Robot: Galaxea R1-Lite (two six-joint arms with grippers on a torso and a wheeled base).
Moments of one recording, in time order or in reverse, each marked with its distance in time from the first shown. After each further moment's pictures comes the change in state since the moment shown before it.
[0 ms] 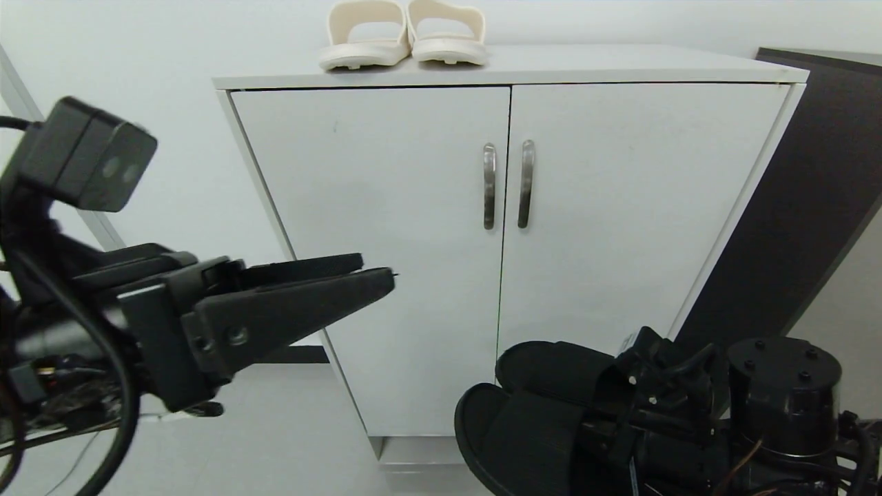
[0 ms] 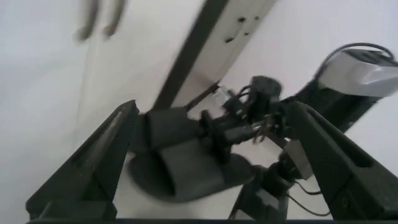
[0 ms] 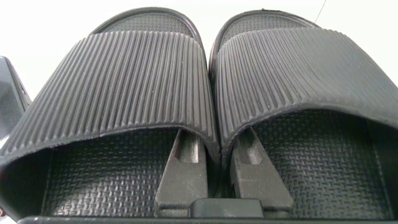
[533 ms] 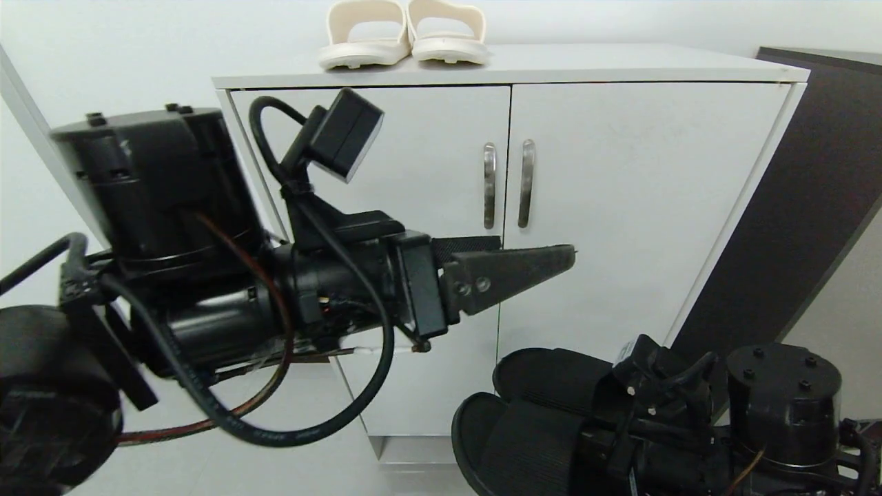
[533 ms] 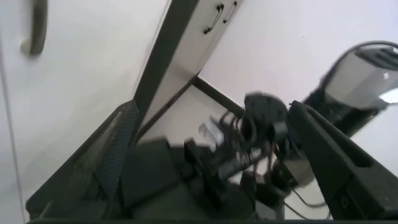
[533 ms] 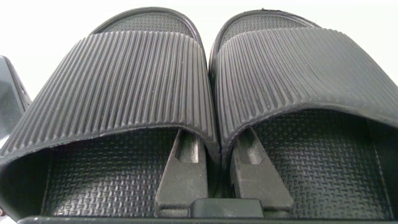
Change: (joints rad) left arm -0.169 0.331 -0.242 -0.084 0.027 0.009; right arm 0.018 0.000 0.014 -0.003 -0.002 0.000
